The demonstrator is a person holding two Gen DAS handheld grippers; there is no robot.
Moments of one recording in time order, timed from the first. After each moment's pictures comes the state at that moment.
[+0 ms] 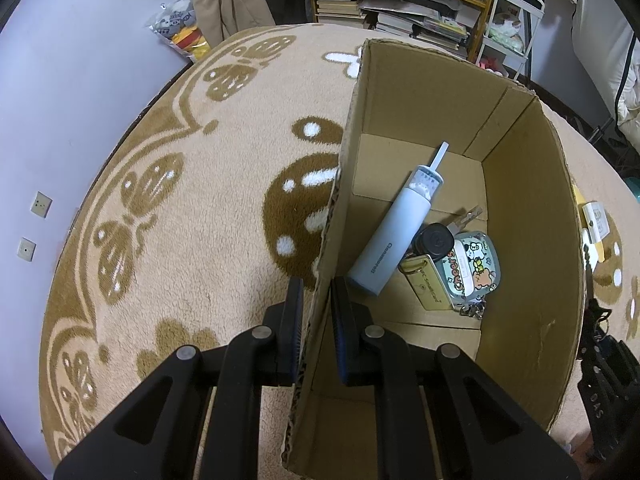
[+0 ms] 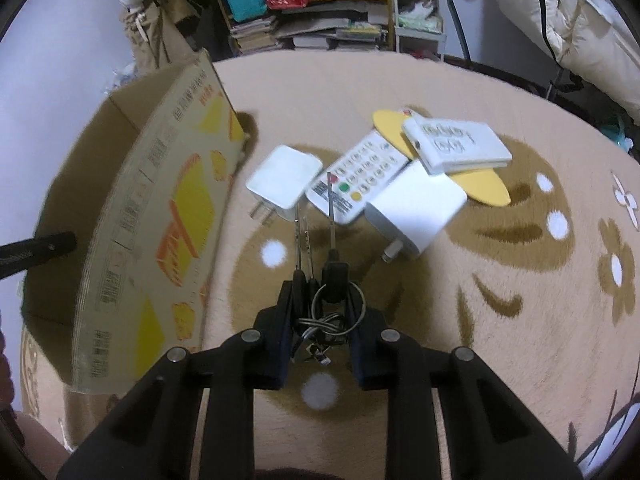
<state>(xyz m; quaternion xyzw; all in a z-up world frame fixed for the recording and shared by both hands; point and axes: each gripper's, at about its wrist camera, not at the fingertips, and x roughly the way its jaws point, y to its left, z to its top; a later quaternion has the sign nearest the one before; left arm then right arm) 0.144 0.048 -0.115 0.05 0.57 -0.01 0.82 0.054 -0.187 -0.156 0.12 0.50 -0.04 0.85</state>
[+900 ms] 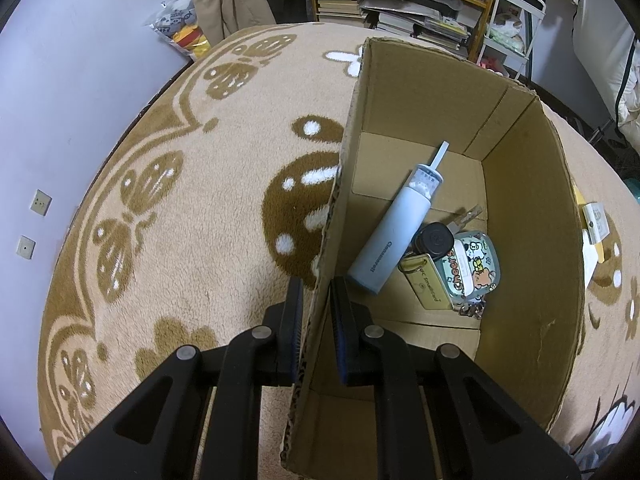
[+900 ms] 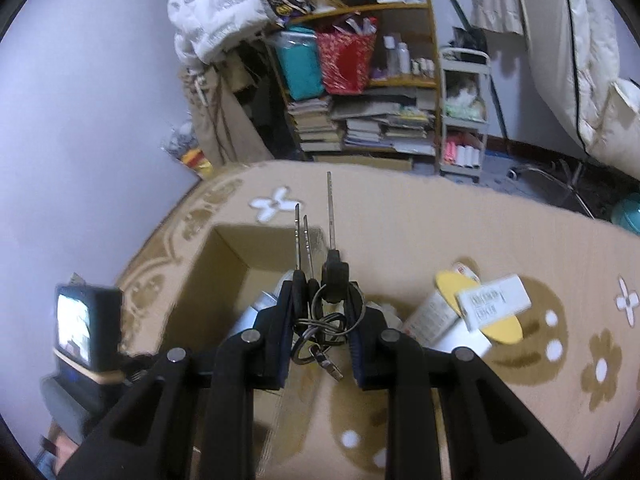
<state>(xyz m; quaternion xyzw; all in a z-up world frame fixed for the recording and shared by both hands) 0.143 0.049 -0.116 0.05 0.57 -0.01 0.82 0.105 -0.159 -0.033 0.12 0.39 0.02 0.91</state>
